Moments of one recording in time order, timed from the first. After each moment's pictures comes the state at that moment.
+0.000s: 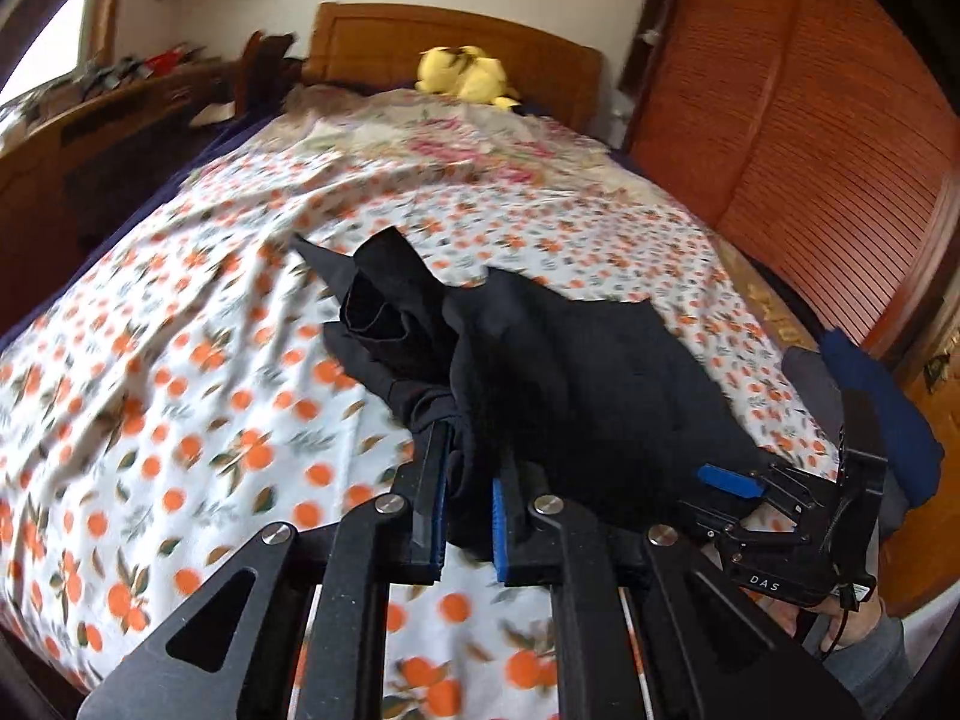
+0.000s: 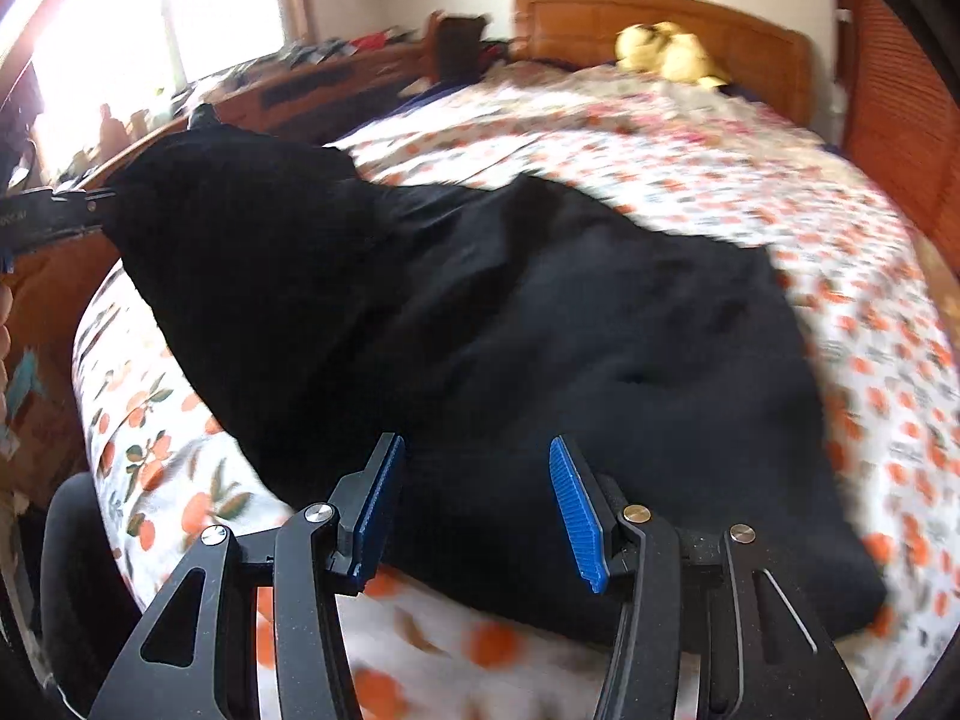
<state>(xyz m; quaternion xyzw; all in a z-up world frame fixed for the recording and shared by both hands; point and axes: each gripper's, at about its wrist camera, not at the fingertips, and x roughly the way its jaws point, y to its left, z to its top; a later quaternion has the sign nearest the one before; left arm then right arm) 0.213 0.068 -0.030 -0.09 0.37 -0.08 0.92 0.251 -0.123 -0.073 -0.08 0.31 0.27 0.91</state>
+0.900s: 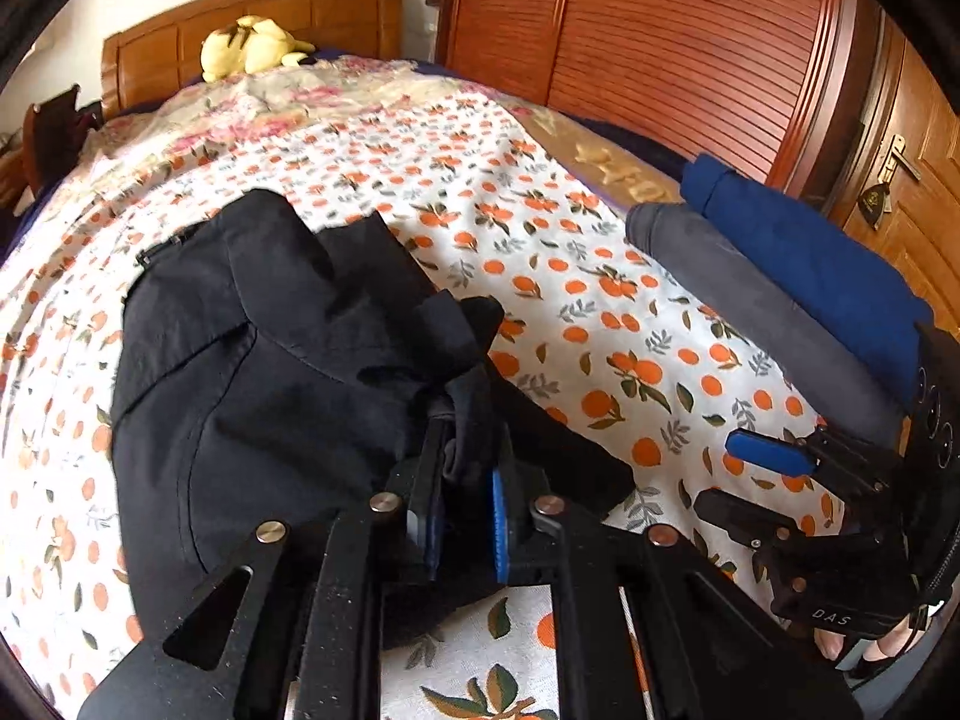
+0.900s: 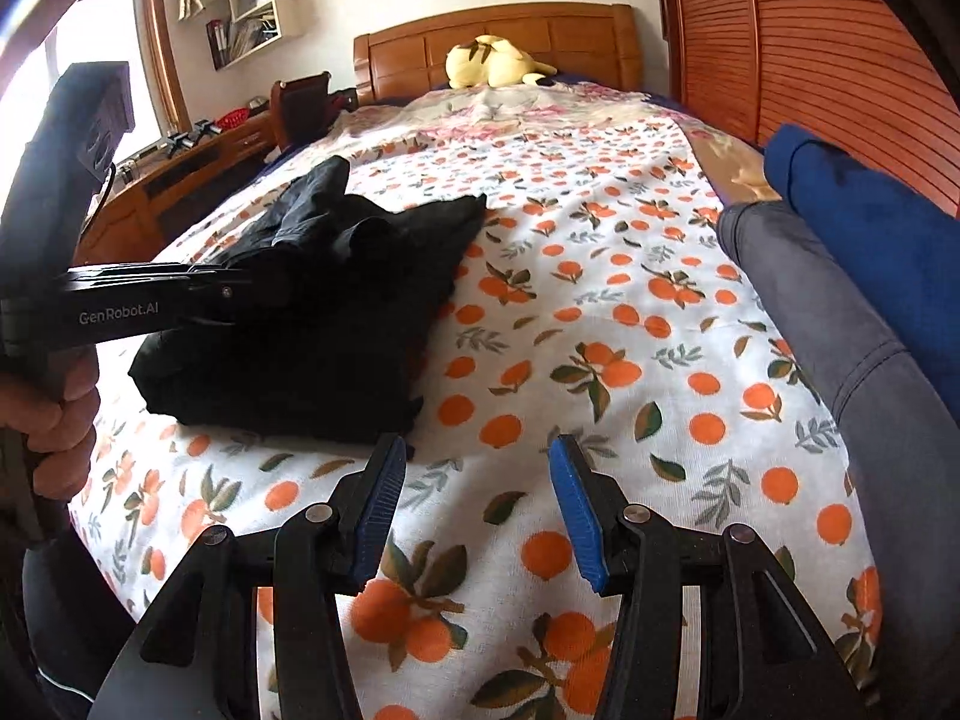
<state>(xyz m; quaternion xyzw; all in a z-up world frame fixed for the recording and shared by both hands) 0.259 -0.203 -0.071 0.02 0.40 -0.21 0.89 0.205 -0.330 -0.087 0.01 0.30 0.16 0.94</state>
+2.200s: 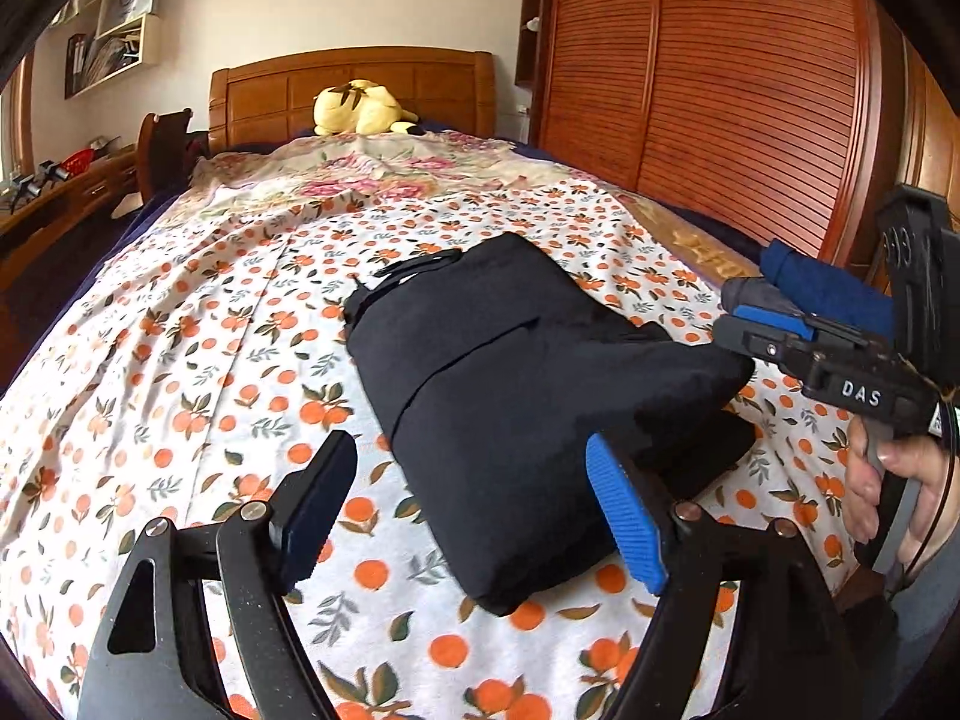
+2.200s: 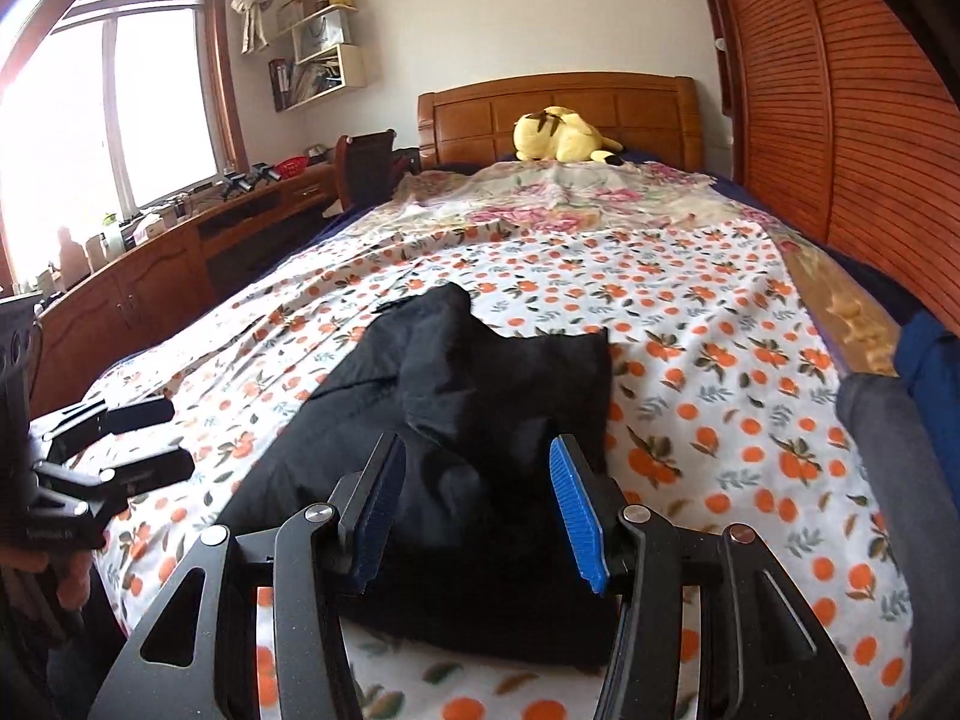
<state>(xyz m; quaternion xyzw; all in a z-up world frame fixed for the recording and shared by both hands) 0.209 -0.045 -0.062 0.00 0.32 -0.14 0.94 0.246 -0.252 -0.051 0.00 0.22 0.22 0.95</state>
